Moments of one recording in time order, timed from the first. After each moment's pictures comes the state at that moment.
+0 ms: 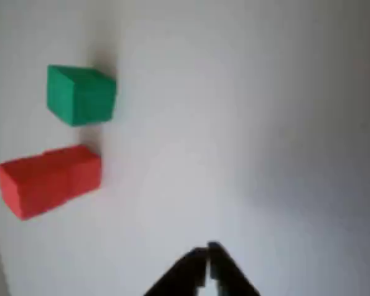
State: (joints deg) arm 7.3 188.1 170.4 71.5 -13.2
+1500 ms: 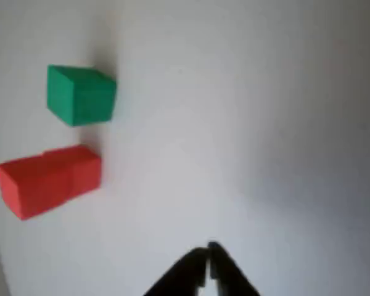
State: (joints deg) arm 7.3 188.1 170.4 71.5 -13.2
